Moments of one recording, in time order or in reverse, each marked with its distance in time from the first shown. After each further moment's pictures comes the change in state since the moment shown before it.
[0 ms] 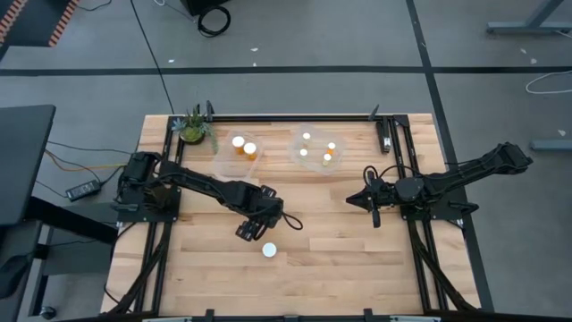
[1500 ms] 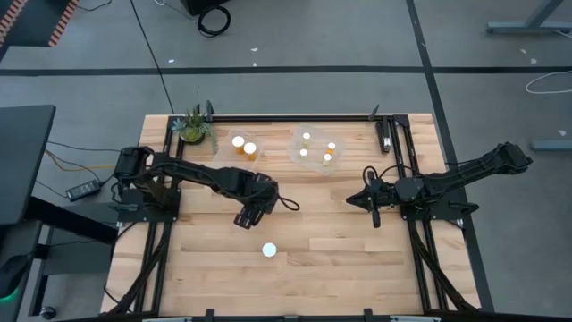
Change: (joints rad) left arm 0.103 -0.090 -0.059 0.005 0.002 0.028; right arm 0.000 0.000 0.000 -0.009 0.000 0.000
